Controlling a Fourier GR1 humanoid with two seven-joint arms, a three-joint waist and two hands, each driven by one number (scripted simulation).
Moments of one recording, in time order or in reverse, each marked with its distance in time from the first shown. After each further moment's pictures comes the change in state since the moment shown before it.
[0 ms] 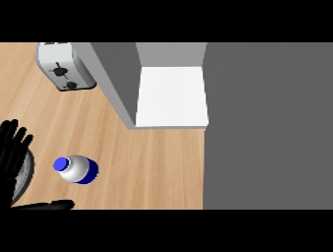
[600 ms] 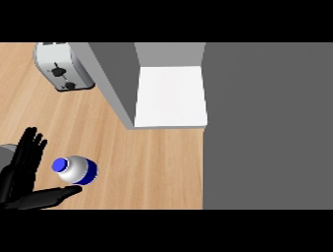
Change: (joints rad) left arm -0.064 0.006 0.093 0.440 0.003 -0.058 -0.305; right arm 0.137 -0.008 0.008 -0.017 0.011 0.065 -0.122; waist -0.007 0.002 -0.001
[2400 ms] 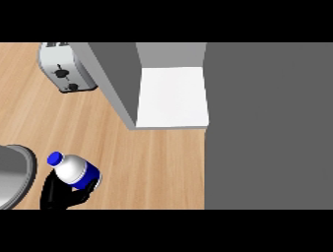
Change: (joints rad) left arm -0.299 -0.002 0.149 0.987 0.088 -0.224 -0.705; right arm 0.210 0.000 0.007 -0.017 0.033 0.092 -0.154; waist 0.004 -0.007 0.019
